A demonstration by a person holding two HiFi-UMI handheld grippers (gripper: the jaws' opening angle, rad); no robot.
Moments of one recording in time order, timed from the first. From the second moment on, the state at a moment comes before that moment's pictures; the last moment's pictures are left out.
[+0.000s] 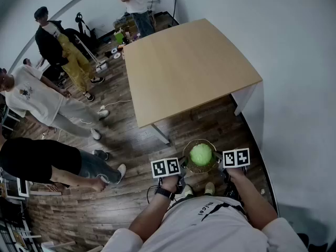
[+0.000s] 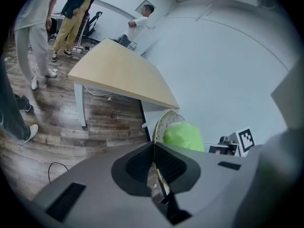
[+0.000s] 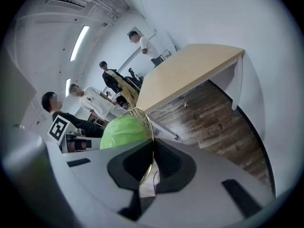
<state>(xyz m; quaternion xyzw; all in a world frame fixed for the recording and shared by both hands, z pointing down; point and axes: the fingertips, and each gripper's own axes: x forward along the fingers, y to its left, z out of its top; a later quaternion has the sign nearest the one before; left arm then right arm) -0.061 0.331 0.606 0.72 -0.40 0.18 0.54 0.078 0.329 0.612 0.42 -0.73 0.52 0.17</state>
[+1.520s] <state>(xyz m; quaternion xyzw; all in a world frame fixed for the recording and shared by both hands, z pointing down) -0.015 0.270 0.616 0.72 -0.40 0.18 0.54 0.123 0.269 0.624 0.42 -0.72 0.53 0.15</state>
